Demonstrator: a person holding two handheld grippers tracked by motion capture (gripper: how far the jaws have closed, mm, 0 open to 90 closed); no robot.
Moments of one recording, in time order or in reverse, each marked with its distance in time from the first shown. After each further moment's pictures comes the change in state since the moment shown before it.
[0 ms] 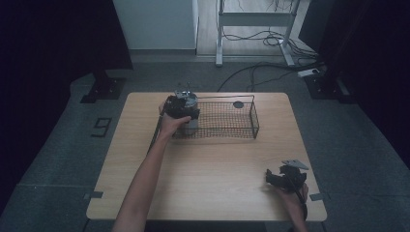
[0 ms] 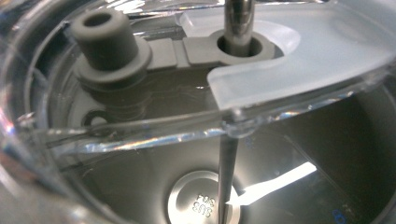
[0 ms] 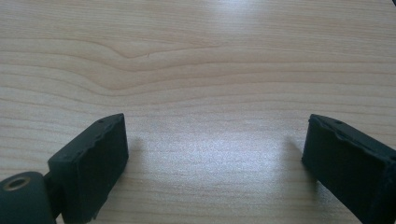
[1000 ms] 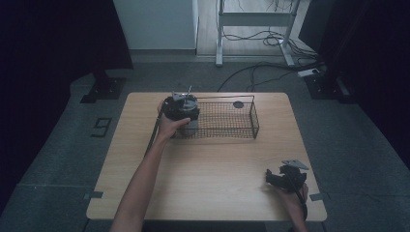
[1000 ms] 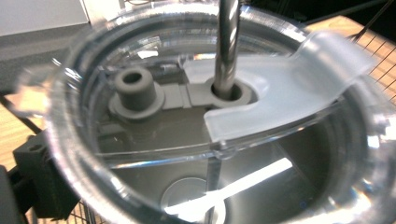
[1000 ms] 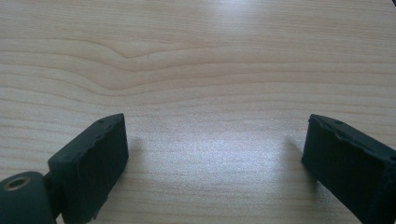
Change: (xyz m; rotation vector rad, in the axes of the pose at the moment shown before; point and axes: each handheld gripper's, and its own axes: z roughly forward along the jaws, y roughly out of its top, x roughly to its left) left arm -0.002 -0.003 -0.020 -0.093 -0.028 -0.022; right arm 0.000 0.000 0.000 0.000 0.000 0.000
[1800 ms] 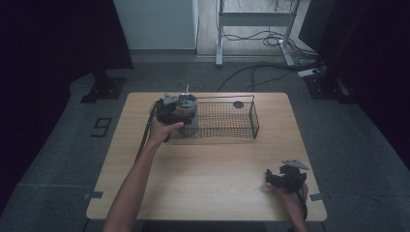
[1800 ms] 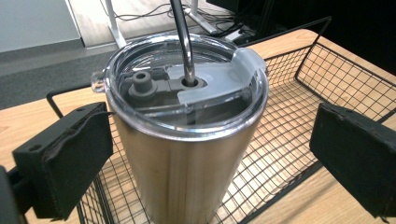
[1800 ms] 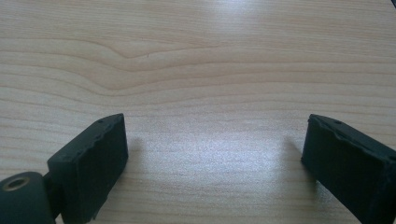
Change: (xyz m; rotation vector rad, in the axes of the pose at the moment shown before) left arm -0.004 -0.002 -0.051 -0.046 -0.047 0.024; right arm 0.000 0.000 0.000 0.001 -0.002 0.002
